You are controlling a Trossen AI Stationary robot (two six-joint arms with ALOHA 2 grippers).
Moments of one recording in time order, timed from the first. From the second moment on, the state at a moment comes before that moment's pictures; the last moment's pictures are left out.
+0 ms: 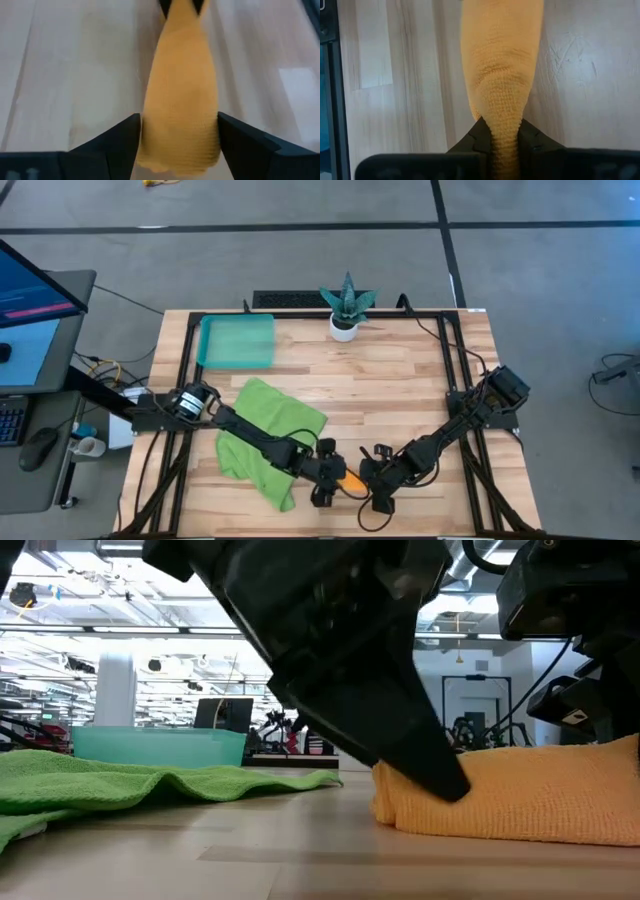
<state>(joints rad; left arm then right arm) -0.43 2.16 1.42 -0.10 -0.17 -0.33 0.68 1.85 0.97 -0.30 0.05 0.75</state>
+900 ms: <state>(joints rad) -0.43 2.17 1.42 -0.17 -0.14 -0.23 0.67 1.86 1.02 -0.31 0.10 0.70</state>
